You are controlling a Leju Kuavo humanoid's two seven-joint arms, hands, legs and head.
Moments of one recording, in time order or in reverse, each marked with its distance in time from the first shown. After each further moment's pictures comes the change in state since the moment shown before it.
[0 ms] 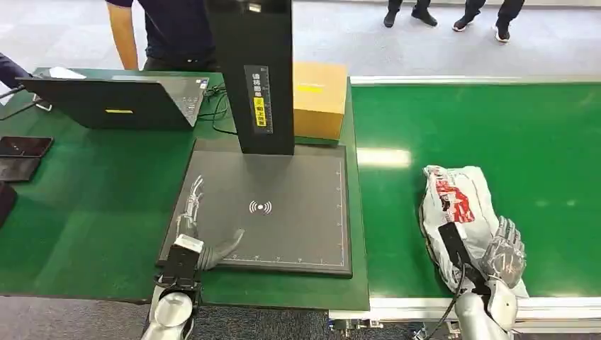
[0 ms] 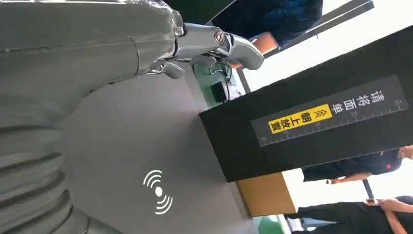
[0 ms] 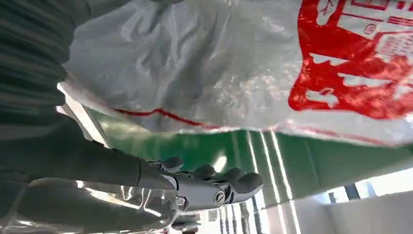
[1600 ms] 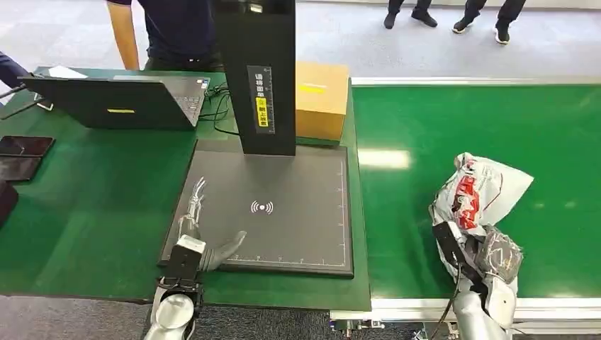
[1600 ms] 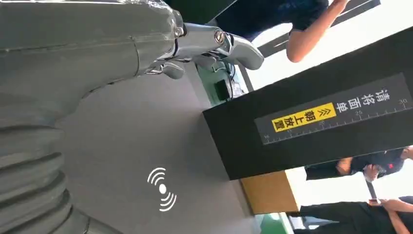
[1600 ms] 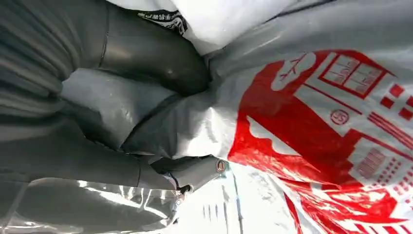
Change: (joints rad) left arm 0.013 -0.009 0.000 -0.008 -0.008 -0.006 0.013; right arm -0.004 0.026 -0.019 -0.047 0.069 -0.042 -0.086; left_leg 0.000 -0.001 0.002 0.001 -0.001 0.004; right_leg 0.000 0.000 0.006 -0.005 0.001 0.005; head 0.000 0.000
